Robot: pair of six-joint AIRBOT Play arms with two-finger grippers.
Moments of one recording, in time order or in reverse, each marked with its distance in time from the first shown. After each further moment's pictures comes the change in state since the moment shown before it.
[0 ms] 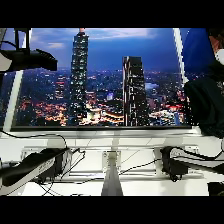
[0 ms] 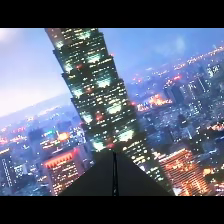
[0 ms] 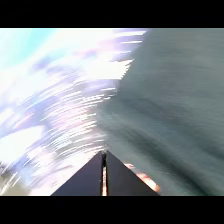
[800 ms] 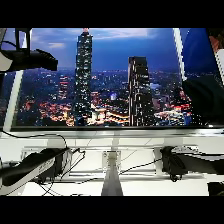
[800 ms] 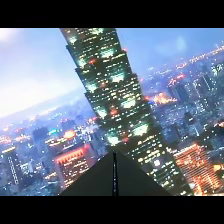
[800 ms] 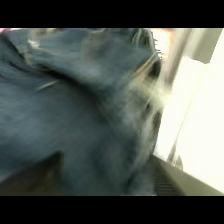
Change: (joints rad) left arm -0.001 -0.002 0.000 0.002 0.002 0.000; right arm -0.668 -0.005 0.000 -0.121 0.163 0.314
